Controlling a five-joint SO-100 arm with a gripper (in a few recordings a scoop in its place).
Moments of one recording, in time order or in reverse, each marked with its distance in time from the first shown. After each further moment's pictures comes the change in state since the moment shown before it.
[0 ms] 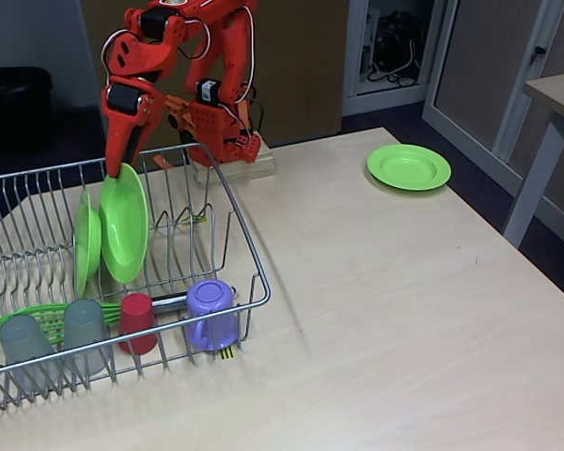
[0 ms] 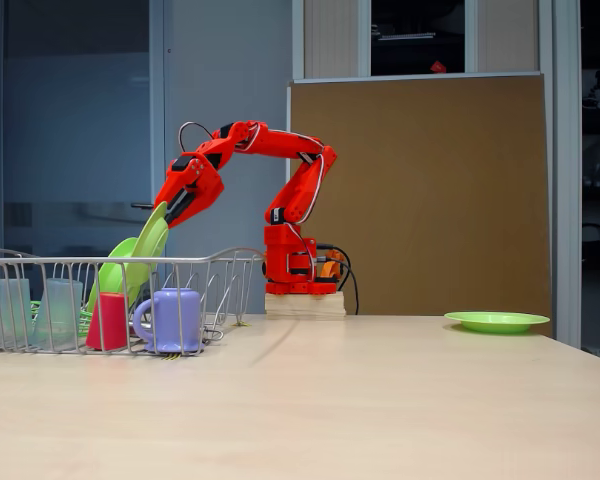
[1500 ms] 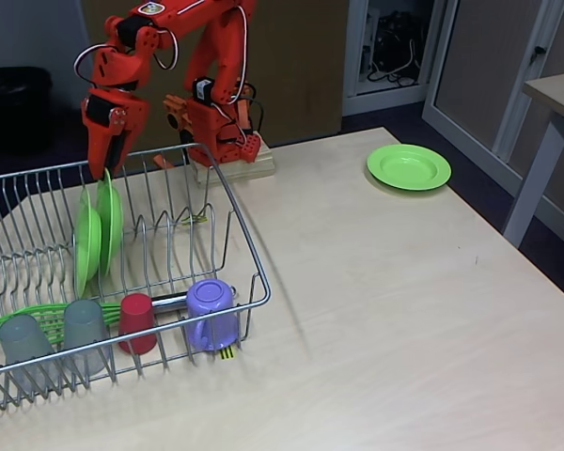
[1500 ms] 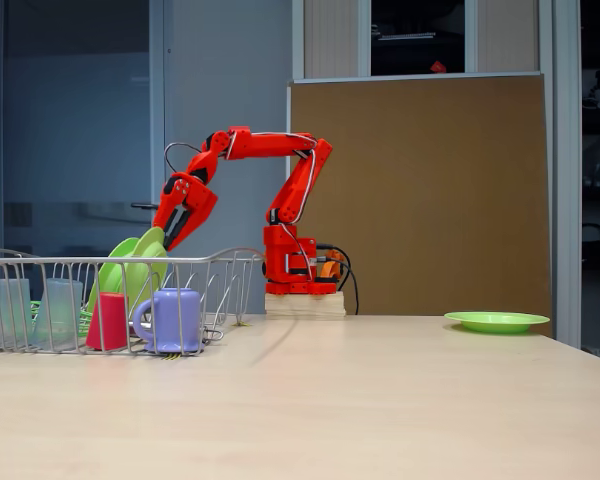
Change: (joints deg) arm 9.8 -5.5 1.9 2.8 3.2
